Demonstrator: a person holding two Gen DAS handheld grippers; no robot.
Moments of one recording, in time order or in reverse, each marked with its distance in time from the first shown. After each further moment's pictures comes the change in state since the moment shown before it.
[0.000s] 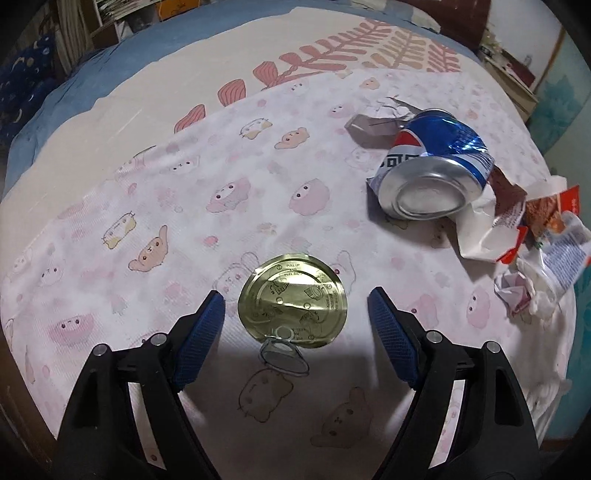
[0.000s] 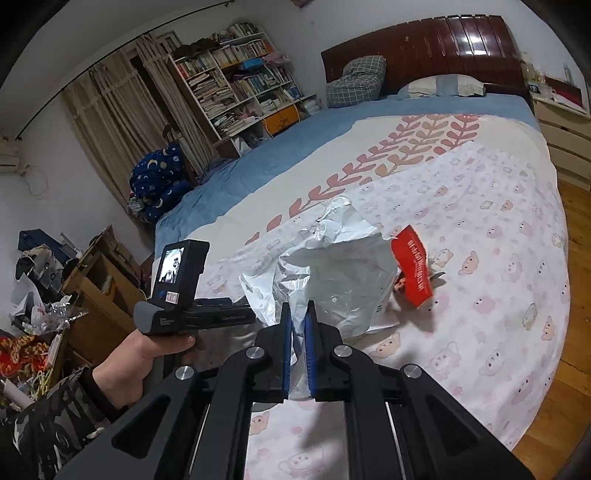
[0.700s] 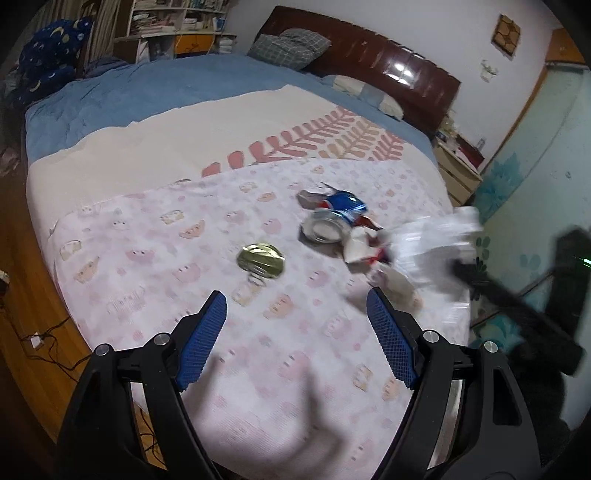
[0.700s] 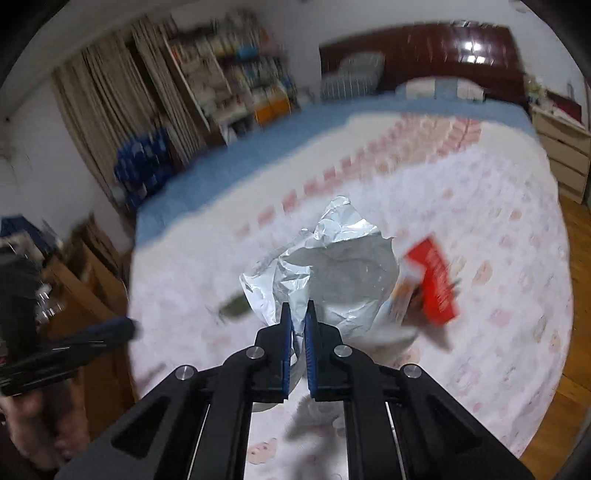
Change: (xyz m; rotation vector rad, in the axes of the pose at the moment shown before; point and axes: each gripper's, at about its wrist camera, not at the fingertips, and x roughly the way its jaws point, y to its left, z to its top) left arm -0.145 0.032 -0.073 -0.147 -0.268 -0.244; right arm 0.022 0.035 0.008 -0.043 -0.019 -0.064
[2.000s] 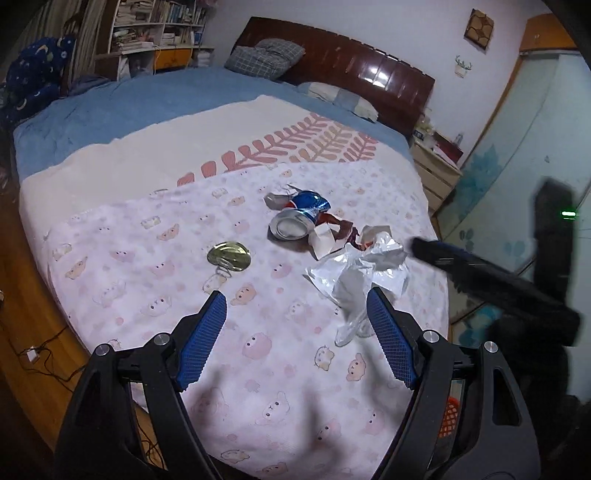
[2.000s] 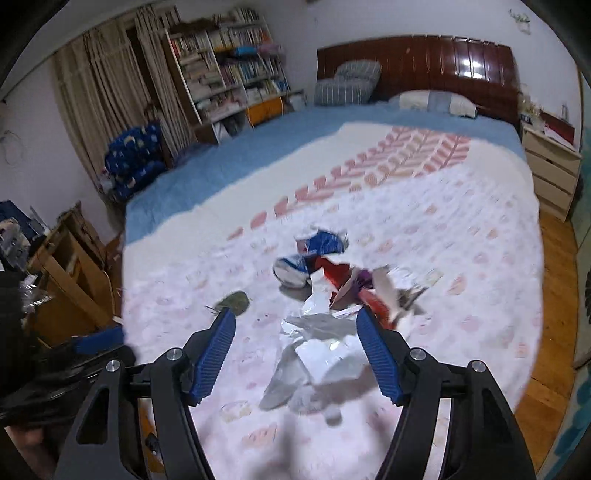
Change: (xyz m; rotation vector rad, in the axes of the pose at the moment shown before) left arm -0.024 -0.035 -0.023 0.080 -0.040 -0.055; right arm -0.017 0.025 0.007 -0.055 0.065 -0.108
